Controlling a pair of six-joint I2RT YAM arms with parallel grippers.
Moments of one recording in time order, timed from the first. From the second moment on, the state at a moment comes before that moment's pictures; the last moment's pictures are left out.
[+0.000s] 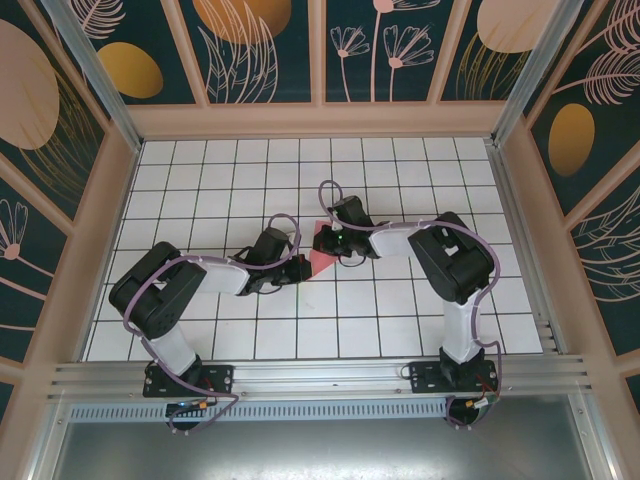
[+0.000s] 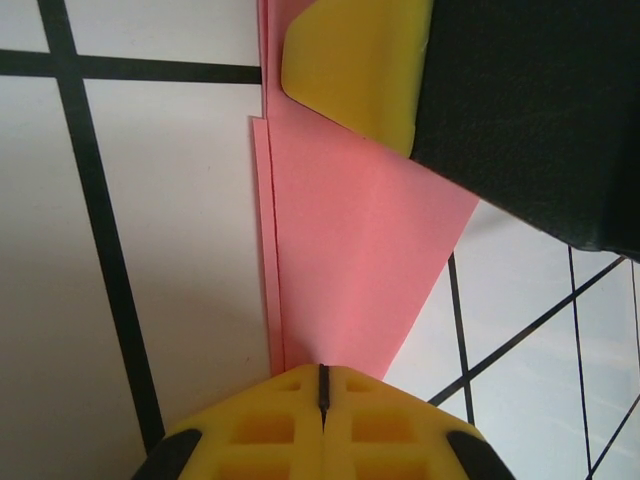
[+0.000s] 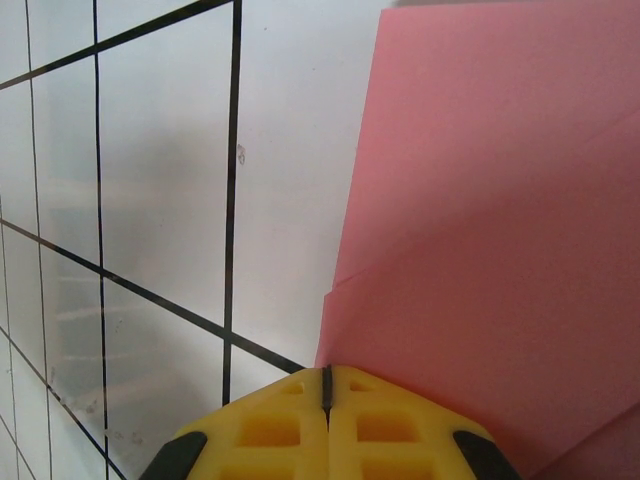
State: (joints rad) left arm -0.65 1.72 0.64 0.26 0.33 -0.75; right arm 0.64 1.97 1.04 0.09 -0.37 0.76
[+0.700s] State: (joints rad) left arm -0.65 1.58 0.65 0.03 0.33 -0.65; right arm 0.64 1.96 1.06 0.04 -0.36 0.77
